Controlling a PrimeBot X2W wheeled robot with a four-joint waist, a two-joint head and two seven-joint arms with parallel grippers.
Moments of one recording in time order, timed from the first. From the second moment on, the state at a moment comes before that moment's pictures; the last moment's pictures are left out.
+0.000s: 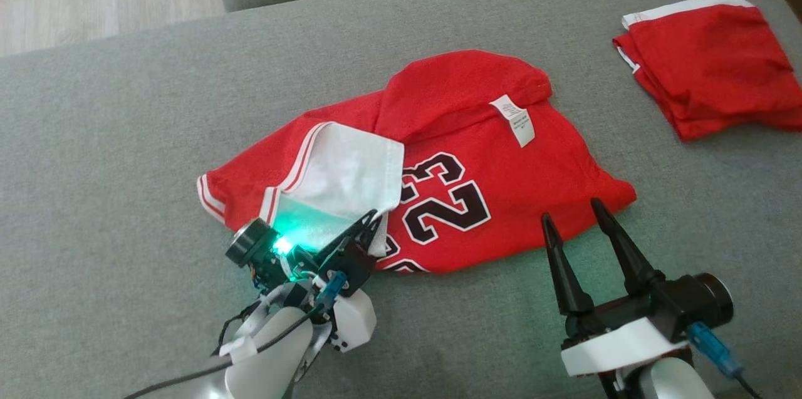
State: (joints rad) left arm -0.44 0.12 -0.68 0.60 0.05 0.00 -0.05; right arm 0.03 -0.05 0.20 0.10 0.06 0.13 -0.25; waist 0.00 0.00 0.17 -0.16
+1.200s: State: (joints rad) left arm -0.31 0.41 -0.44 -0.04 -0.10 0.11 0.00; right arm -0.41 -0.27 0.10 0.58 0.30 0.13 -0.24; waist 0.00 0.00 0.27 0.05
